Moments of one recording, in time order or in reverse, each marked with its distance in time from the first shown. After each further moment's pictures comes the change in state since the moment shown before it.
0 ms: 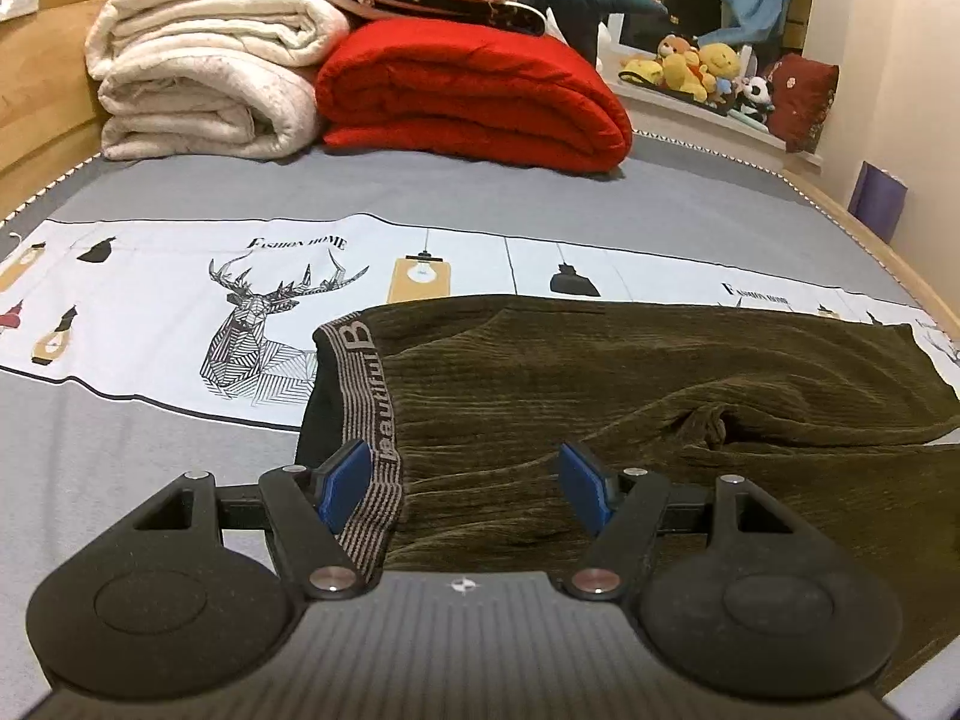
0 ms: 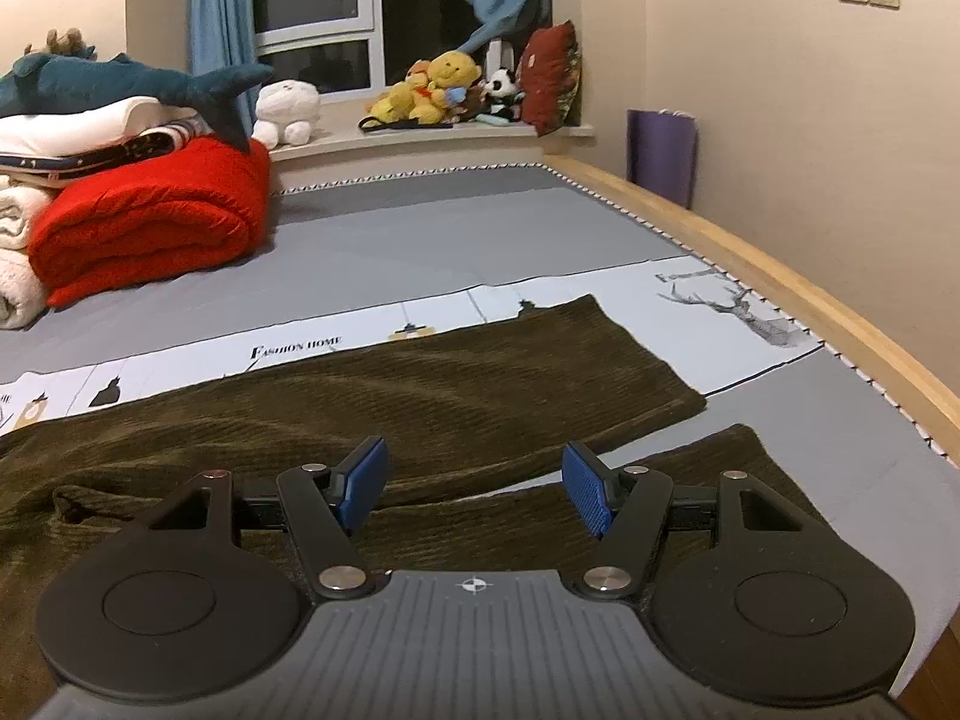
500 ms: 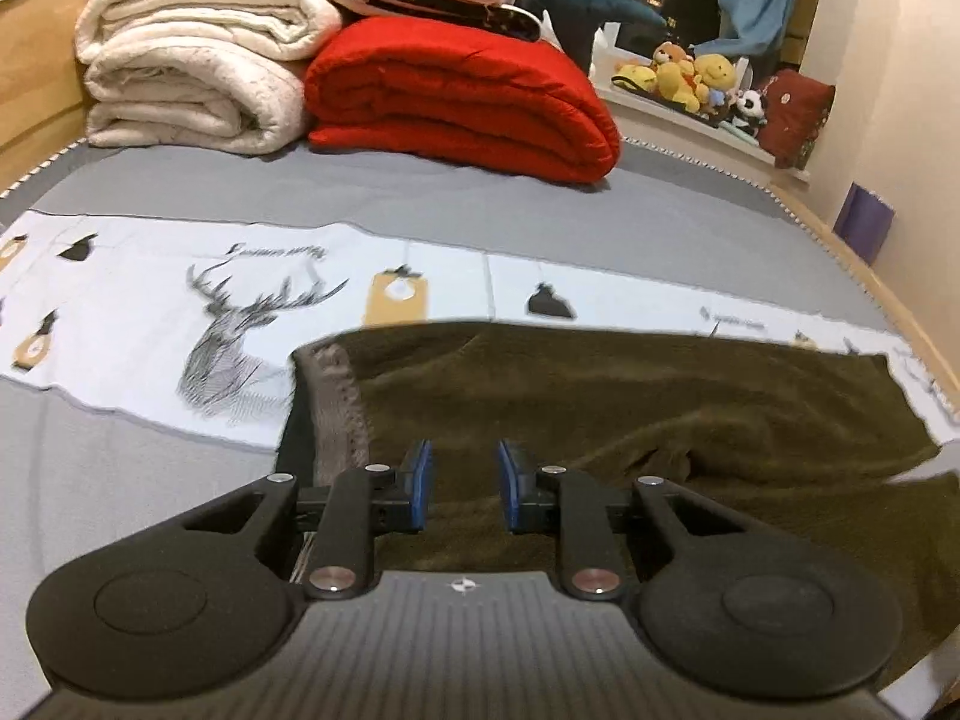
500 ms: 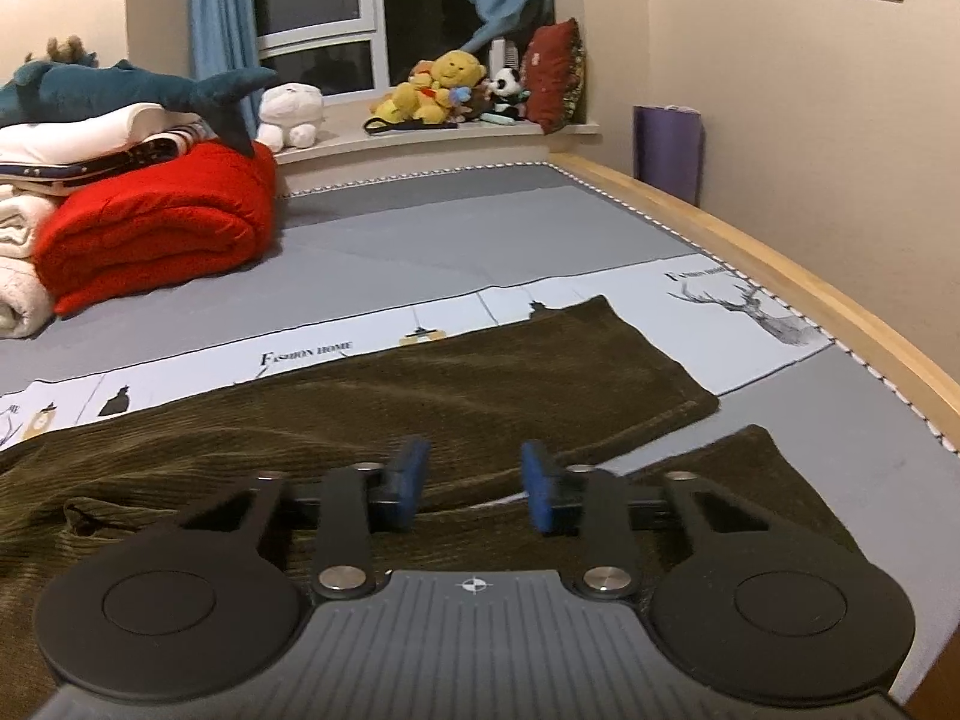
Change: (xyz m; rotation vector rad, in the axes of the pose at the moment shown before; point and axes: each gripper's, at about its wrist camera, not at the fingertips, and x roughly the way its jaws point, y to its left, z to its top) left arm -0.003 -0.002 0.042 -0.047 0.028 -0.066; right arm 0.003 0.006 0.005 0.013 -0.004 0.022
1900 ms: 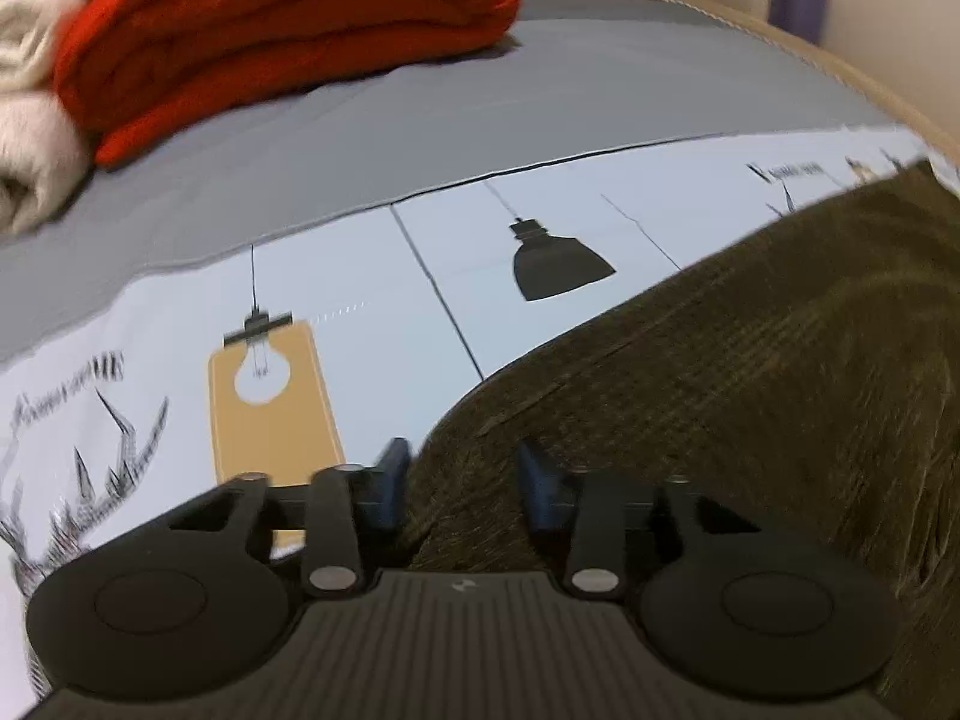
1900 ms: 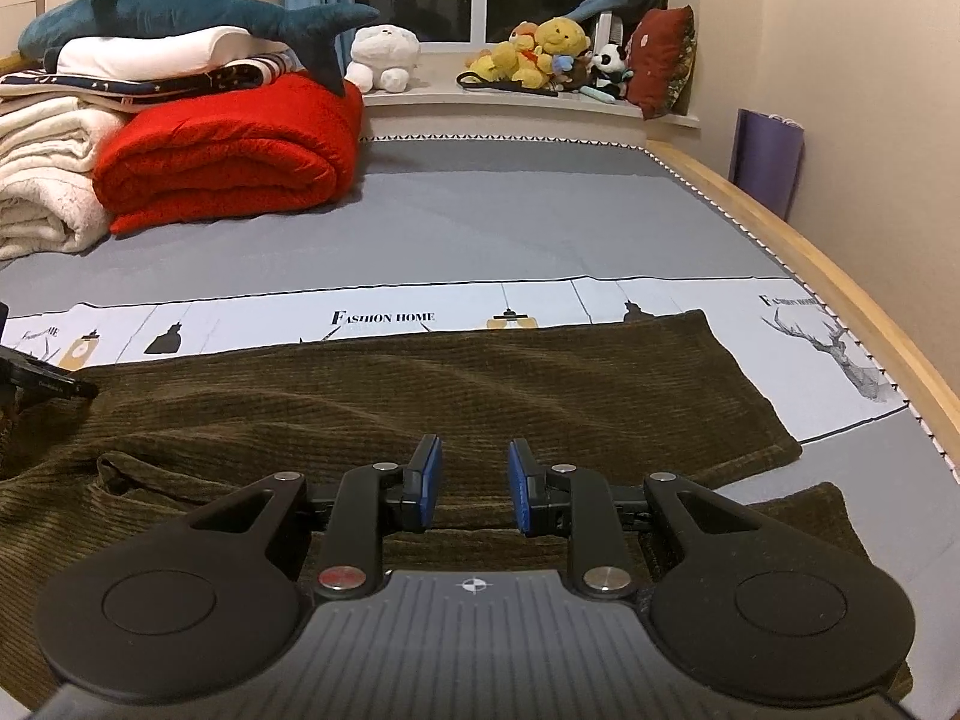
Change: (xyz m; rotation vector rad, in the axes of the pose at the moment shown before) left arm 0.256 -0.015 0.059 0.445 0.174 -0.071; right arm 0.030 0.054 0.031 -0.161 0.095 0.097
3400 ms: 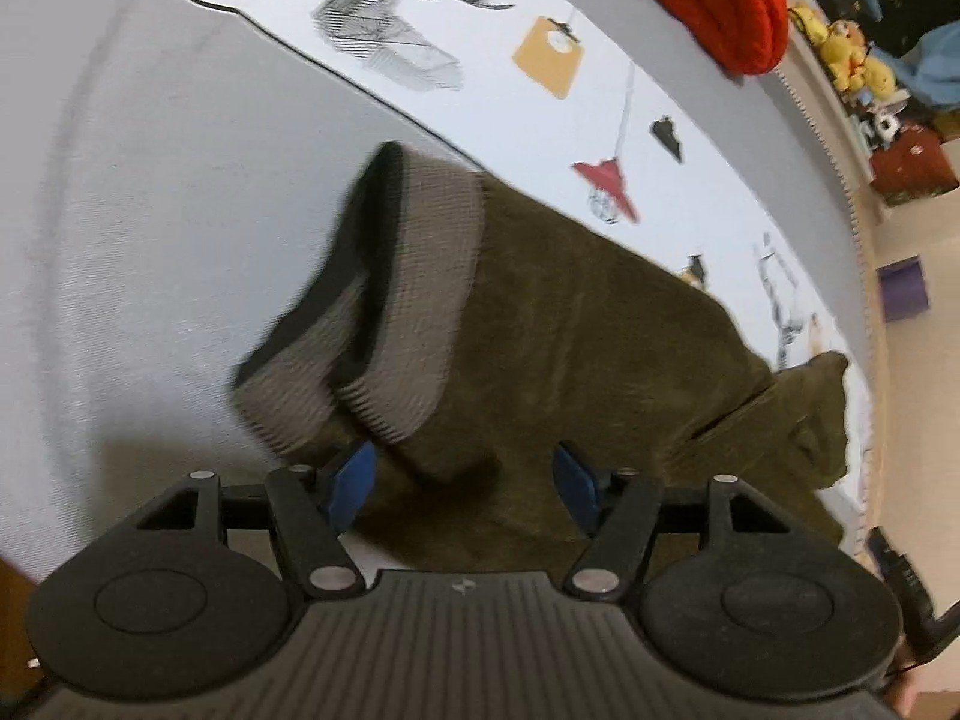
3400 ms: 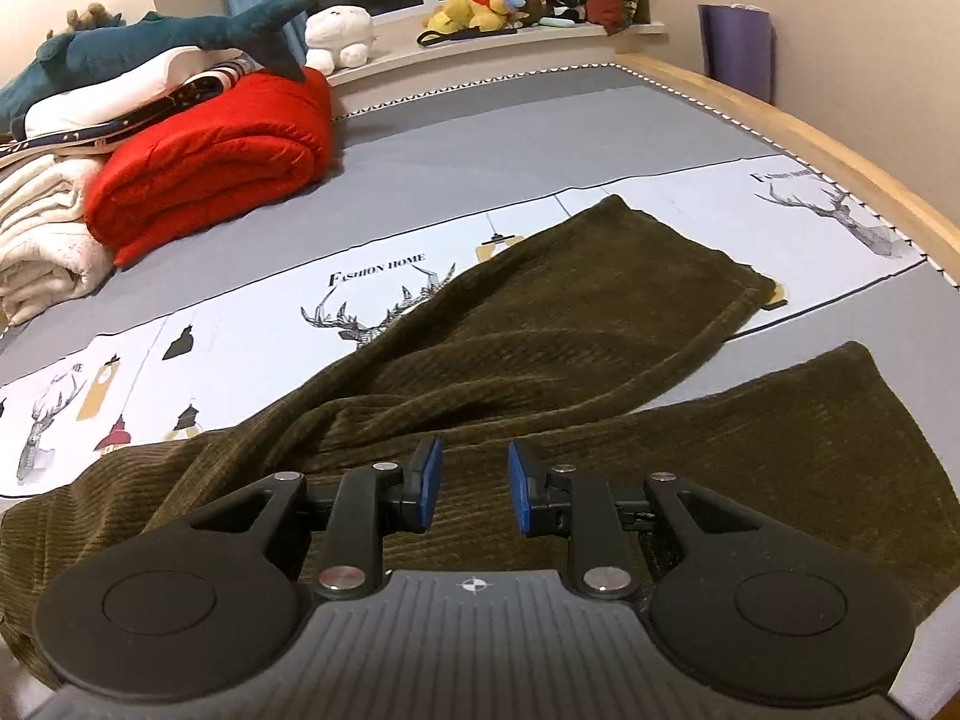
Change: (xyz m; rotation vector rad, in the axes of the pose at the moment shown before) left arm -0.245 0.005 -0.203 -0.943 0.290 -0.176; right arm 0.002 -0.037 -0.038 0.213 0.092 0.083
